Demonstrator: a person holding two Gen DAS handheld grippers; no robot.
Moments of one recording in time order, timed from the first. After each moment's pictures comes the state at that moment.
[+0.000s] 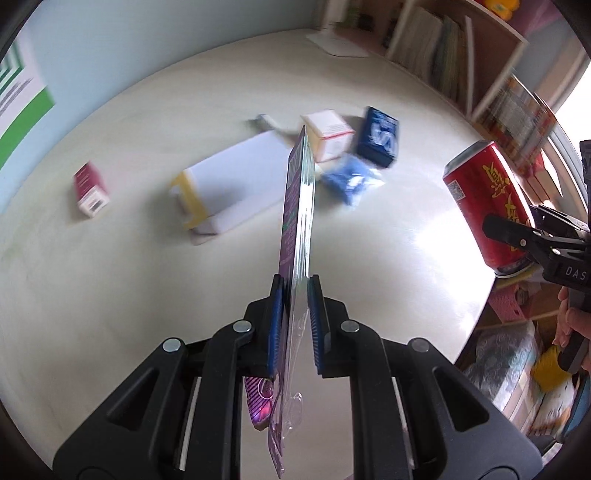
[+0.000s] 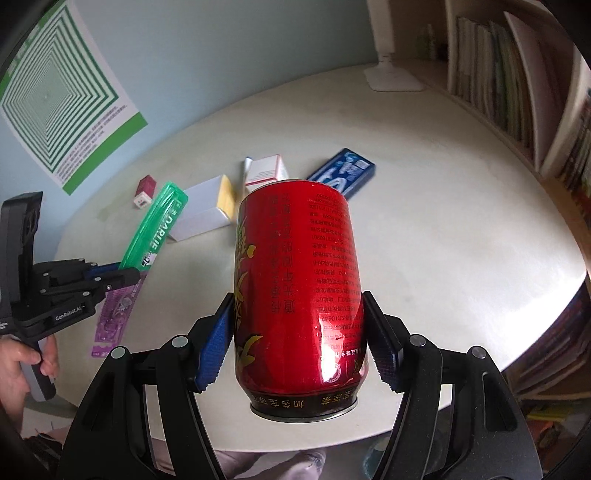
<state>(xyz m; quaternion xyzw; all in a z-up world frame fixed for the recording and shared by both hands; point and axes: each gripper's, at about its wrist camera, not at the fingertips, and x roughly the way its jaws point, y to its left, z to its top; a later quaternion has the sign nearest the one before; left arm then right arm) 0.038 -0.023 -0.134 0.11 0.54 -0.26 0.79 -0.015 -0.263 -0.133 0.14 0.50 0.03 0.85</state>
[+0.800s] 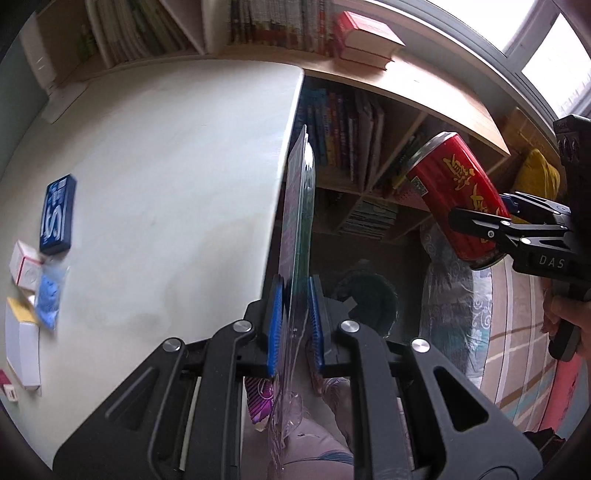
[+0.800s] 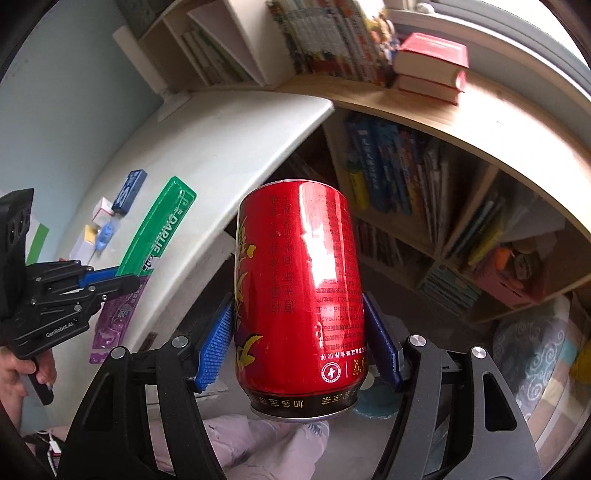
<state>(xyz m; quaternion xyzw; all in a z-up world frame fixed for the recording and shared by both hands) -0.111 -0.263 -0.151 0.29 0.49 -0.51 0.64 -0.251 -0.406 -0.154 0.30 0.47 -0.23 0.80</state>
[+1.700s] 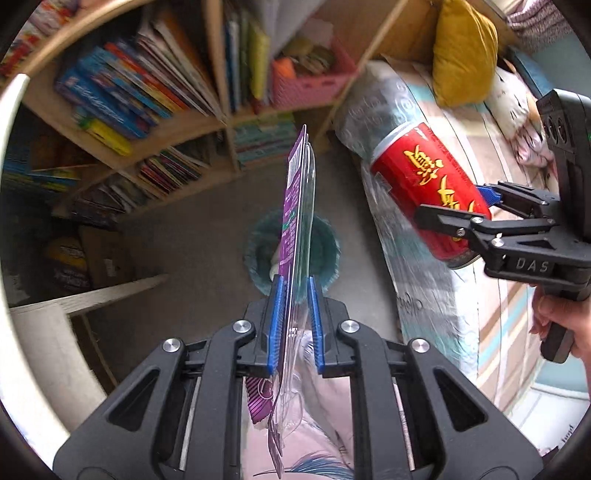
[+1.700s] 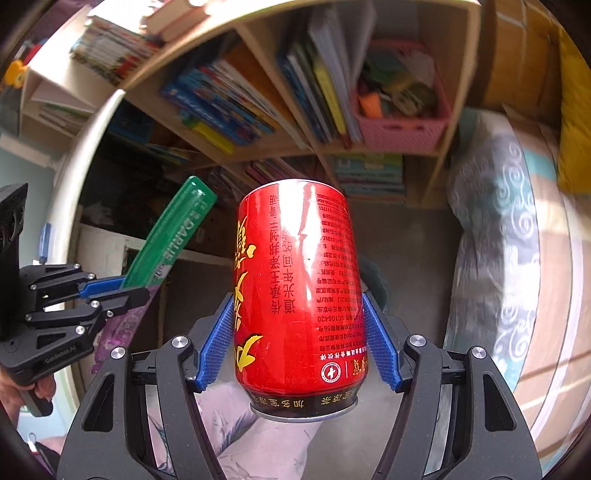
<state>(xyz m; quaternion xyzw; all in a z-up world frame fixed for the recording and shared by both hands) -0.286 -0.374 -0.262 0.46 0.49 -0.60 0.43 -0.448 -0.415 -0.271 0.47 0.45 -0.36 0.67</state>
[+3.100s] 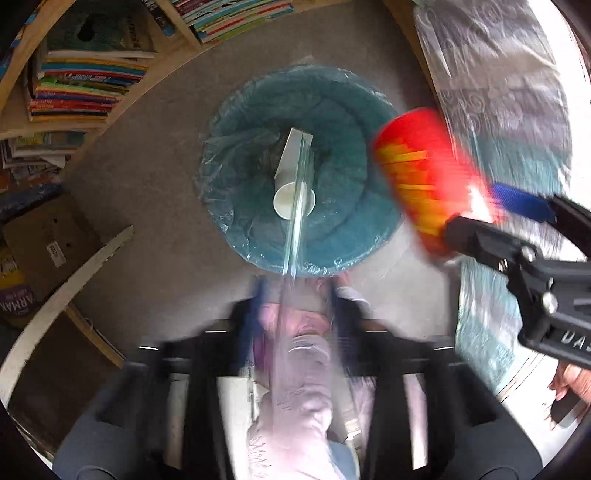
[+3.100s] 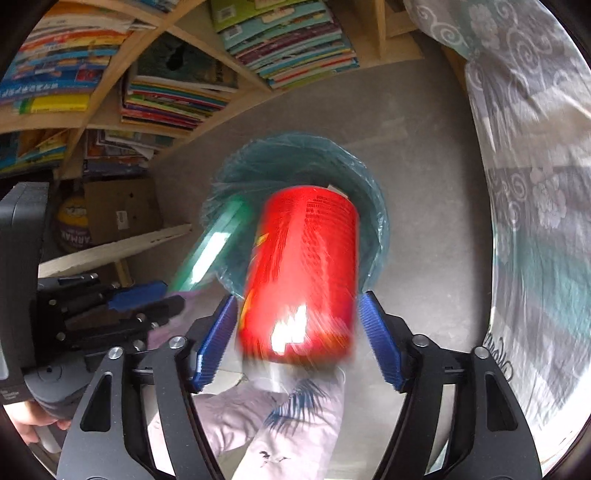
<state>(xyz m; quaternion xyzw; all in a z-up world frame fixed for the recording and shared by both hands) -0.336 -0.402 -0.557 0.61 0.54 -0.49 0.30 -0.480 -0.402 -0.558 0.62 0.47 -0.38 0.51</state>
